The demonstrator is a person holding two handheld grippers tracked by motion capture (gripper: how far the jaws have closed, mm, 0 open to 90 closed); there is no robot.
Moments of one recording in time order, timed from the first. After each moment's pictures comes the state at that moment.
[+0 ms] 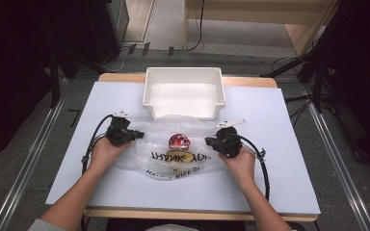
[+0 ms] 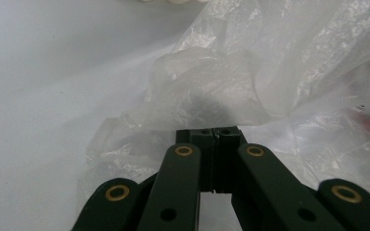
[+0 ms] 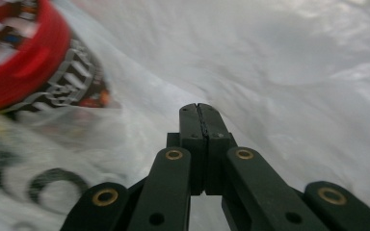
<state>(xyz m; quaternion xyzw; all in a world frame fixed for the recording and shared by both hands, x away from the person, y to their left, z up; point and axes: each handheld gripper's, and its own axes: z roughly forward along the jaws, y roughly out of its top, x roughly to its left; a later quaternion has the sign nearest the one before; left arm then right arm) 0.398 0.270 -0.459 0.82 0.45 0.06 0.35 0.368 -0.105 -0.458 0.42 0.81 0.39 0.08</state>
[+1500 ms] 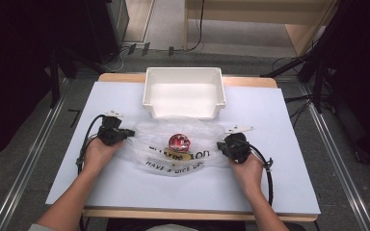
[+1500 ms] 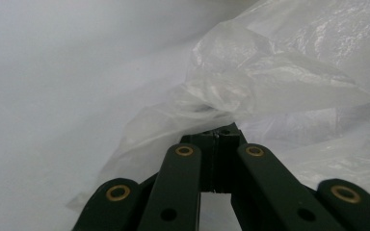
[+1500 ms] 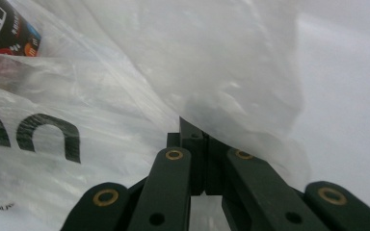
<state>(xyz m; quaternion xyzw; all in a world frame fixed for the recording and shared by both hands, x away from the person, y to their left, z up) 0.395 0.294 -0.456 0.80 0.49 0.10 0.33 0.355 -0.129 -0.473 0.48 0.80 0.34 0.12</state>
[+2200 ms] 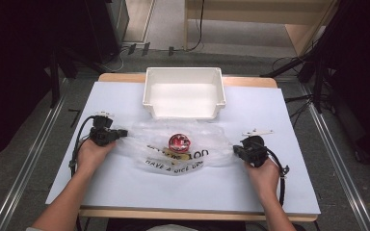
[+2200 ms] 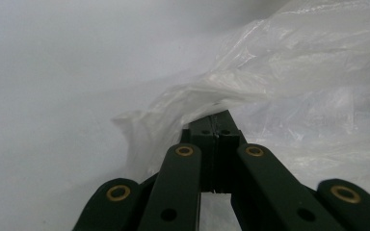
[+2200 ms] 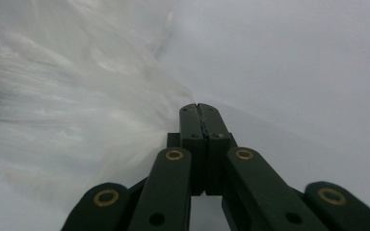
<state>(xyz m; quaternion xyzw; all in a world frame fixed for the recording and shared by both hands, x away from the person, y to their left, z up) 0.391 0.315 -0.454 0.77 0.54 0.08 0.33 0.343 -0.176 -0.471 0.53 0.78 0.32 0.12</state>
